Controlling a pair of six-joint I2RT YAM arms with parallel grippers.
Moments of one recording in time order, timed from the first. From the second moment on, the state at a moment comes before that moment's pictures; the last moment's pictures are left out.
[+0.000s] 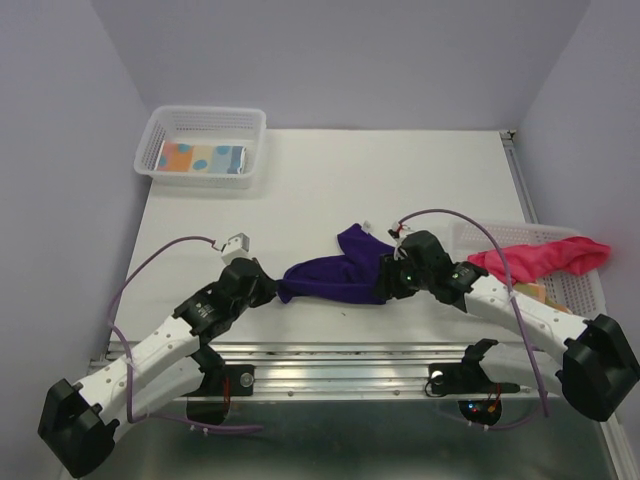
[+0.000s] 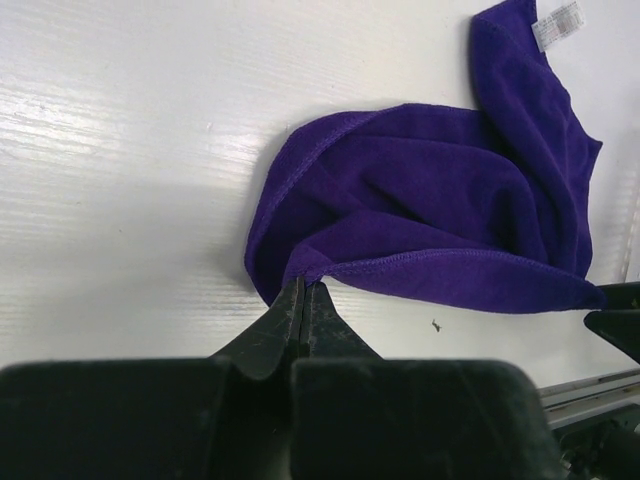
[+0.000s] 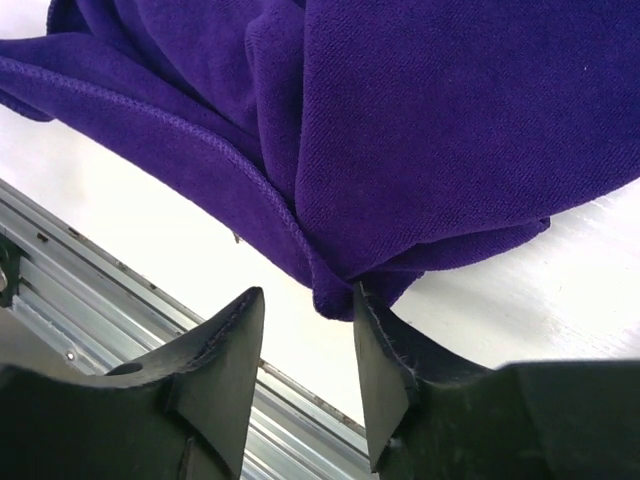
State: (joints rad) left arm -0.69 0.73 0.41 -0.37 -0.25 -0.91; right arm 0.67 1.11 0.62 -0.32 -0.18 0.50
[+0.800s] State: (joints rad) left arm -0.69 0.69 0.70 -0.39 -0.29 -0.82; right arm 0.67 0.98 0.98 -0.47 -0.01 0.46
